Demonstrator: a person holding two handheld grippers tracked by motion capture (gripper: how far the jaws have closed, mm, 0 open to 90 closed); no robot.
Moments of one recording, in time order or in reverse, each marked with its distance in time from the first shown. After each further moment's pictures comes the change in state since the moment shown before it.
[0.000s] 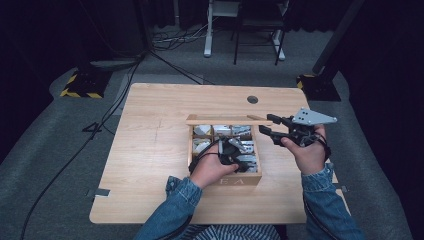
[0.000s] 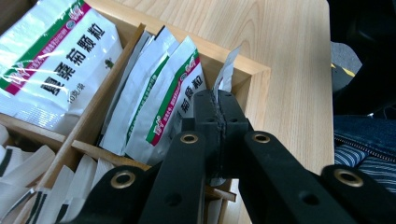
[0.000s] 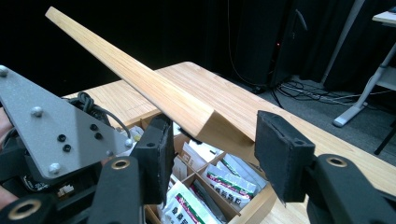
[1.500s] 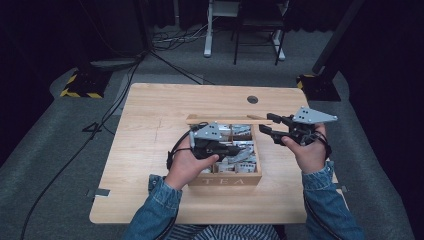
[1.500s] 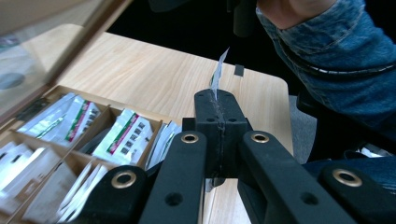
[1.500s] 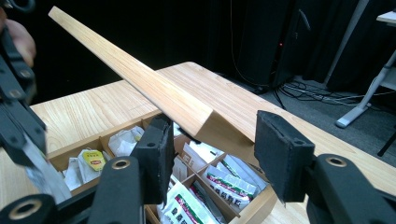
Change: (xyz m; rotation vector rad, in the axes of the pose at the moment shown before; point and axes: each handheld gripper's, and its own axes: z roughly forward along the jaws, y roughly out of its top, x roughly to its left) left arm -0.028 -0.005 -0.107 -0.343 0.052 0.106; right arm -0.003 0.002 0.000 0.003 0.013 -0.001
